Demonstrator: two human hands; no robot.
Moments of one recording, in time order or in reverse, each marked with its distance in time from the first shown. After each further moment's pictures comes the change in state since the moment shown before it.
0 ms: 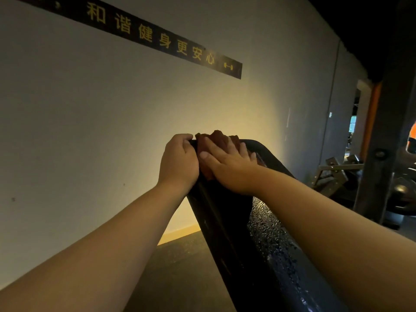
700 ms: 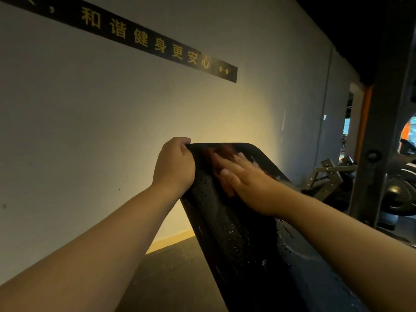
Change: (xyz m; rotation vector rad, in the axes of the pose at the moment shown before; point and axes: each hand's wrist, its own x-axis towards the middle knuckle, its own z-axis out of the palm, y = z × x) left_hand 0.005 -0.003 -0.001 0.074 -0.052 0.028; right_hand -0.035 0.047 -0.001 0.040 0.014 -0.142
